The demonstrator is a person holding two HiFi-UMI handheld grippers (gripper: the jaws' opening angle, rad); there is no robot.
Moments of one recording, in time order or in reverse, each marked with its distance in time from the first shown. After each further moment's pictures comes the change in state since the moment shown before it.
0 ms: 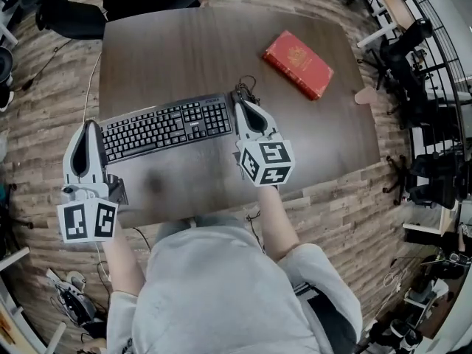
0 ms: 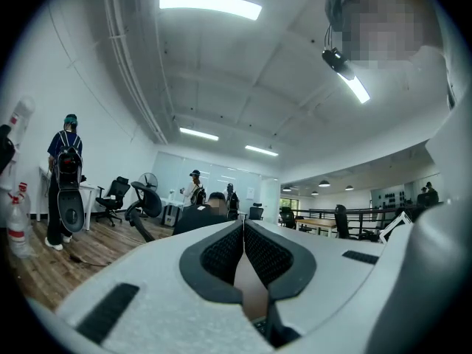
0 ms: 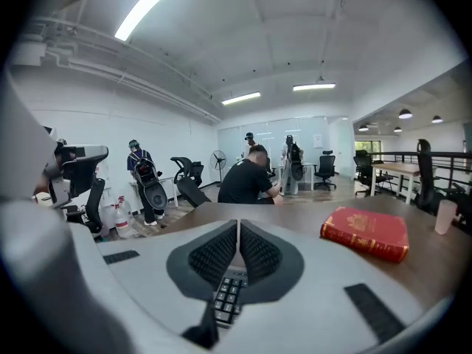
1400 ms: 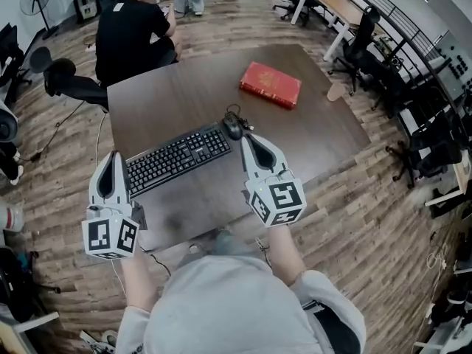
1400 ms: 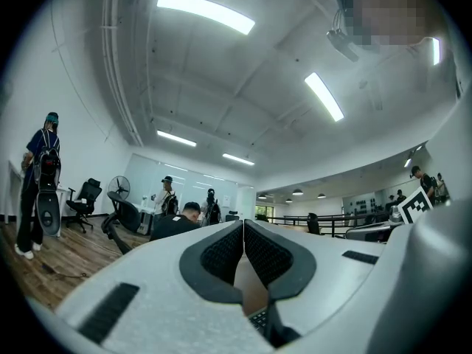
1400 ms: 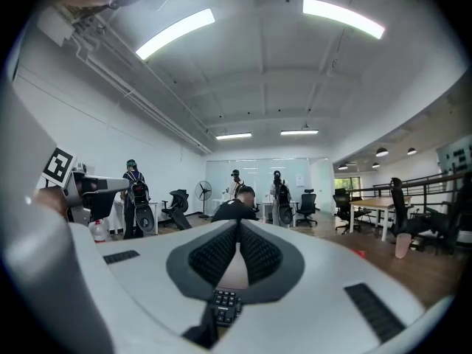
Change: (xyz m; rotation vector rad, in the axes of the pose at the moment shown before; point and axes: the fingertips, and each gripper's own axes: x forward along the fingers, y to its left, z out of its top) left arm -0.058 -0.020 0.047 0.016 -0.066 -0.213; right arm -0.154 0.082 0.077 -0.058 -0.283 -0.164
